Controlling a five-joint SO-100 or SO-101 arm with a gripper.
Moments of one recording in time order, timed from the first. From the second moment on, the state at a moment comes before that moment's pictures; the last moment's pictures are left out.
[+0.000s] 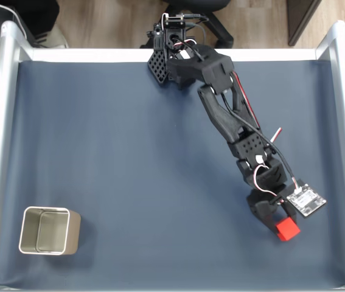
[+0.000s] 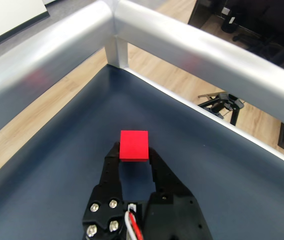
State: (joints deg) arm -34.4 63.2 85.7 6.2 -91.8
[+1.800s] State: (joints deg) arm 26.6 85.2 87.8 14.1 -97.9
